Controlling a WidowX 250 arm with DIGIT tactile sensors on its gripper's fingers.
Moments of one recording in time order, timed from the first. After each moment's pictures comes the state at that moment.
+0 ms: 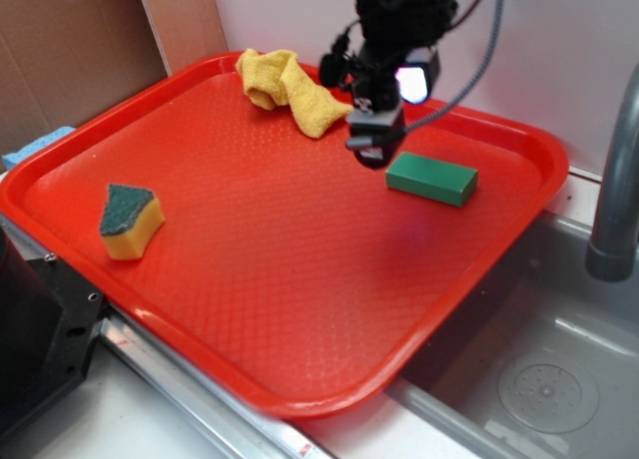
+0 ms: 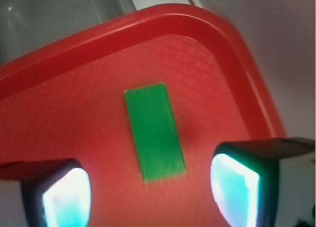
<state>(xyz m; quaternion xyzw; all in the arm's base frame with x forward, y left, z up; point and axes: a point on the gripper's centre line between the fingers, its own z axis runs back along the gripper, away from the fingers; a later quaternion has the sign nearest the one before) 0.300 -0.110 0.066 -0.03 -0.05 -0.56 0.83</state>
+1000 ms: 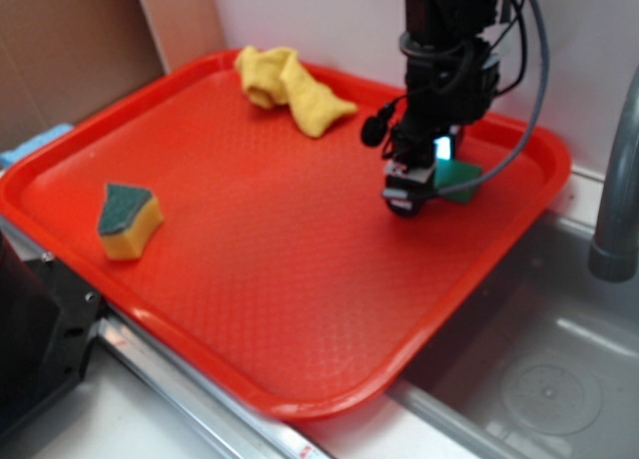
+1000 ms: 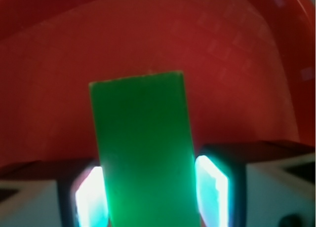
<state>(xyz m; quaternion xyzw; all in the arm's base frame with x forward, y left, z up) 0.310 -0.119 0.018 -0.01 0.00 -0.58 0.81</state>
